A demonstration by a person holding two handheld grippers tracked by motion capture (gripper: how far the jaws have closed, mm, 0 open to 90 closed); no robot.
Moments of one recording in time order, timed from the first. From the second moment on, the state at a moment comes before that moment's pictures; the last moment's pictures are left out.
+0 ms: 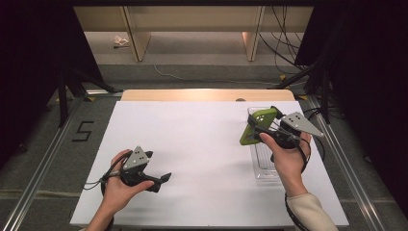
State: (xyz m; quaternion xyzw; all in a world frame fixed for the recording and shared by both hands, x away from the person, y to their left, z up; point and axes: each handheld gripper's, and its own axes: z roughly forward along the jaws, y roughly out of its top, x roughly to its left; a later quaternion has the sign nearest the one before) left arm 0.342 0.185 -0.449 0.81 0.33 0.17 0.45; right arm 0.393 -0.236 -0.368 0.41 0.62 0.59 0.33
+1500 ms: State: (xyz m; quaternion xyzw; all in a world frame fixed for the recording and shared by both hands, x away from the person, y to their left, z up) left arm 0.342 0.186 -0.449 0.81 0.33 0.18 0.45; right arm 0.397 -0.261 -0.366 0.43 0.60 0.57 0.36
